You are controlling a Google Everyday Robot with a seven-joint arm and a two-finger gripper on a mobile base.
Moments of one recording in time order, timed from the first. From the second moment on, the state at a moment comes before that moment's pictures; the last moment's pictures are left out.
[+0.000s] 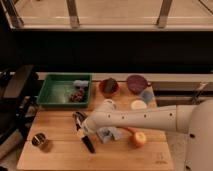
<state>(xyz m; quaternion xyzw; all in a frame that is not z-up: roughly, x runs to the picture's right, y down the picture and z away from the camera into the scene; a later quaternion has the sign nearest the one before) -0.120 0.235 0.787 -0.39 -0.10 0.46 0.80</state>
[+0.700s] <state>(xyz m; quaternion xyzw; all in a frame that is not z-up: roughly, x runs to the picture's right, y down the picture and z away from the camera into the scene) -0.133 0.196 0.729 -0.42 -0.19 0.41 0.78</state>
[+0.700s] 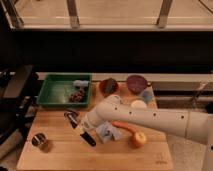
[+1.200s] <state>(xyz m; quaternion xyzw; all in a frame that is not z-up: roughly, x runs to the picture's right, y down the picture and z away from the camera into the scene) -0.145 0.166 0.687 -0.43 -0.26 0.38 0.77</state>
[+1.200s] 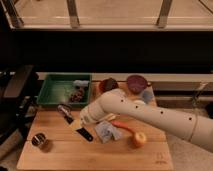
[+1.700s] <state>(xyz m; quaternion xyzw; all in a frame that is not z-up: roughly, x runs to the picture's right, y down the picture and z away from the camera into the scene) -0.143 0.192 0.716 -0.45 -0.24 0.38 0.77</state>
